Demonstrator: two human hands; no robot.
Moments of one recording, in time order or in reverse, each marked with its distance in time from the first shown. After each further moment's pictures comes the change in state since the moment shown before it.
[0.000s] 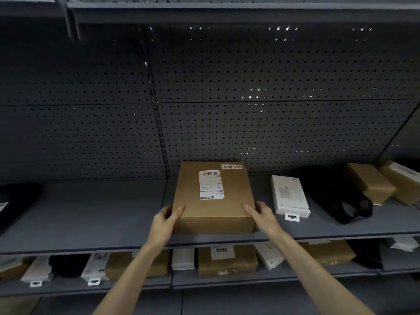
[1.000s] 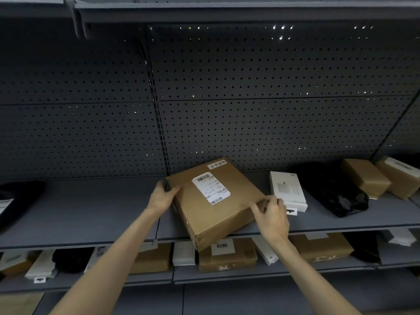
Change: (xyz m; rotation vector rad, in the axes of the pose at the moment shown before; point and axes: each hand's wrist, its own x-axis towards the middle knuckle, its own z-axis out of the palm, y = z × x) left_hand 0.038 0.046 -0.013 0.183 0.044 0.037; right_hand -0.045 -0.003 -0.002 -0.471 0.499 -0.160
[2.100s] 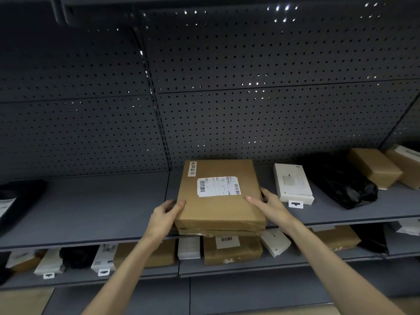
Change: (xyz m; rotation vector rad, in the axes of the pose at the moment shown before) left_hand -0.047 -0.046 0.010 -0.113 -0.059 -0.044; right_hand 0.043 0.022 0.016 0.516 -0.610 0.086
